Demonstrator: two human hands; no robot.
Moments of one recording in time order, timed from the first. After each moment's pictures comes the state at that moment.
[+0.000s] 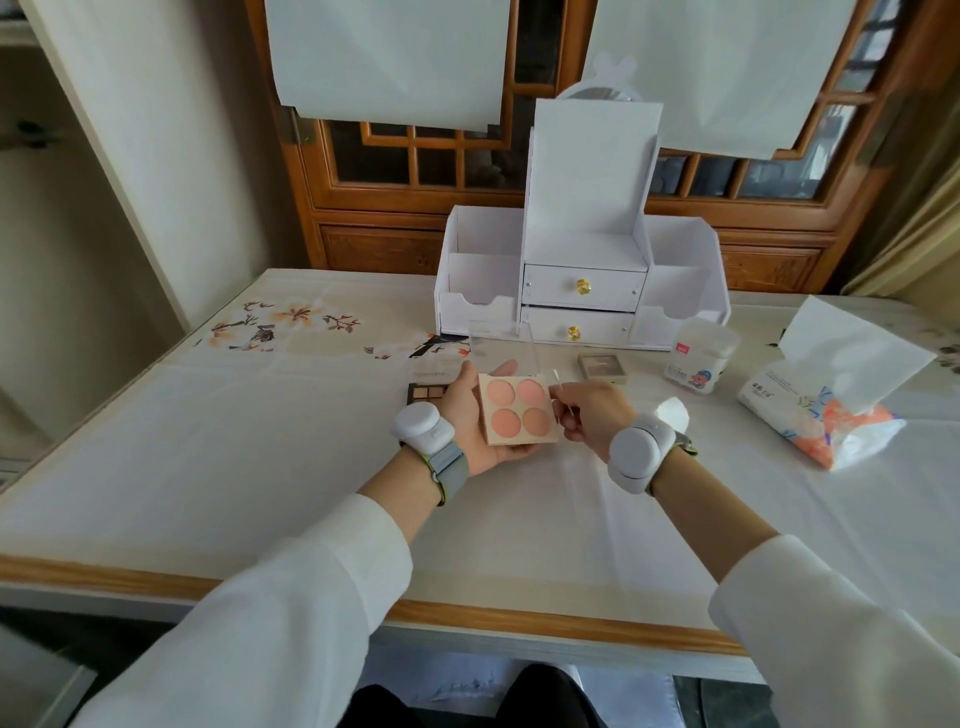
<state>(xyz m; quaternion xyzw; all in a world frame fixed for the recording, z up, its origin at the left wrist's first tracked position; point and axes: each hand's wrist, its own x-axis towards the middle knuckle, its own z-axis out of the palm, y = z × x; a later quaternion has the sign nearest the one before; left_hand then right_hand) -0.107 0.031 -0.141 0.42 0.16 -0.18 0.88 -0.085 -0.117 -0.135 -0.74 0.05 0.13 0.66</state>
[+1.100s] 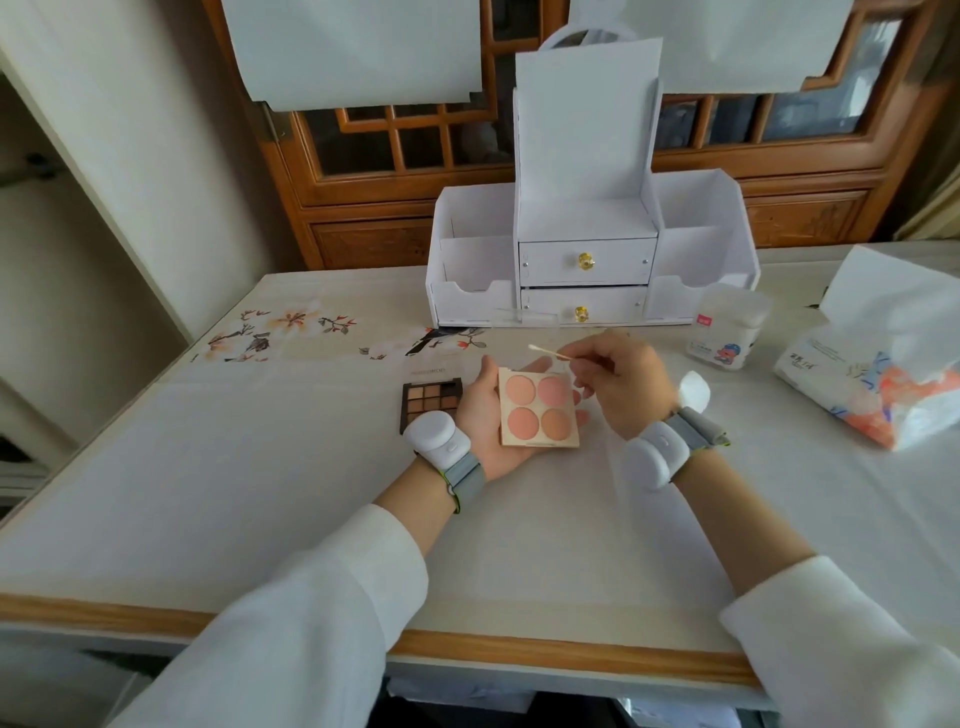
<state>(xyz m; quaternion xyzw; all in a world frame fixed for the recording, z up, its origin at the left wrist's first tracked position) -0.087 0.009 -0.160 0.39 0.12 -0.22 0.89 -0.069 -0.141 -0.145 -0.83 -0.17 -0.14 0.52</state>
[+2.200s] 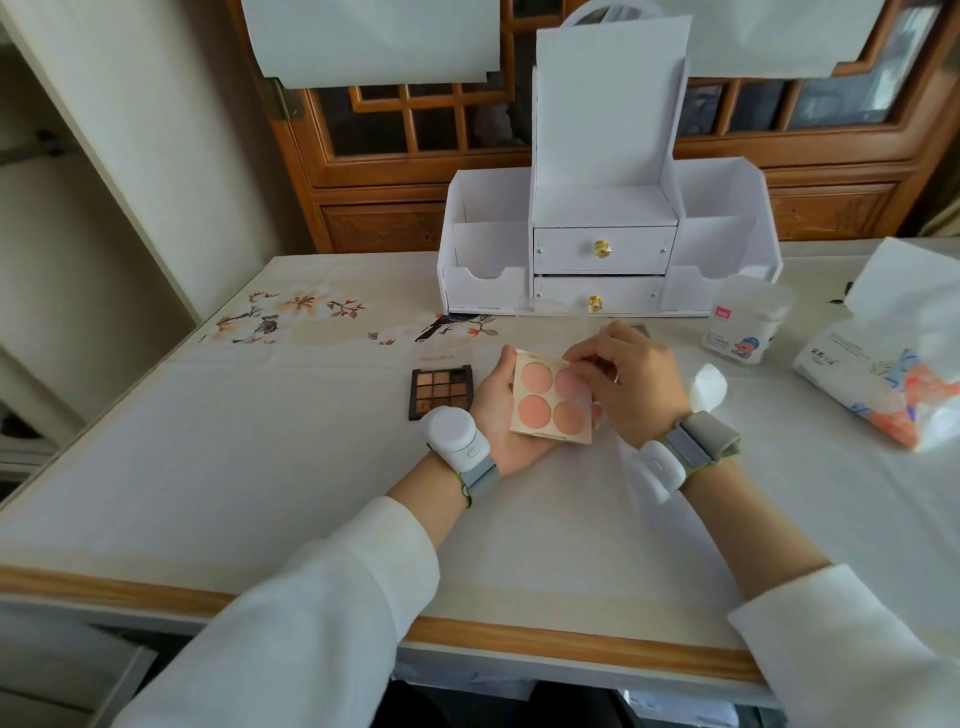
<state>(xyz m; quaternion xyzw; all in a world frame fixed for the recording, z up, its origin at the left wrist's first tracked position) -0.102 0.001 -0.150 0.36 0.11 -0.23 0.90 -0.072 -0.138 -0.153 -0.85 -0.25 -0.28 0.37</state>
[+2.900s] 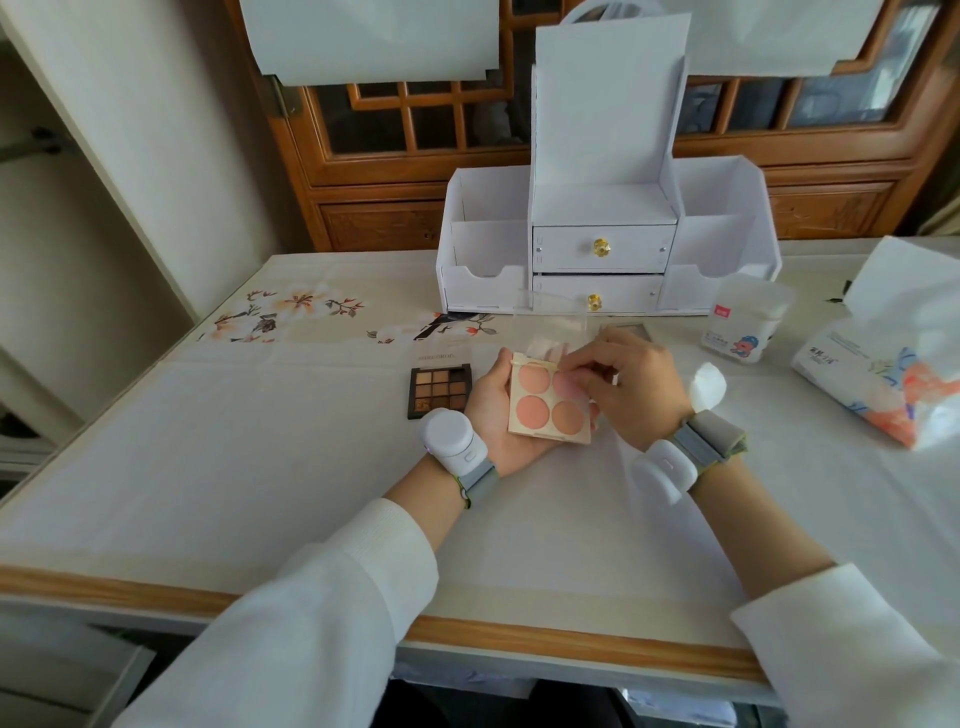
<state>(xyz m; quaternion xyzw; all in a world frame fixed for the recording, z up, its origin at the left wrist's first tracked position) -0.096 0.006 -0.162 0.35 0.09 -0.24 0.90 -0.075 -0.142 -0.153 -0.85 -0.28 -0.24 0.39</state>
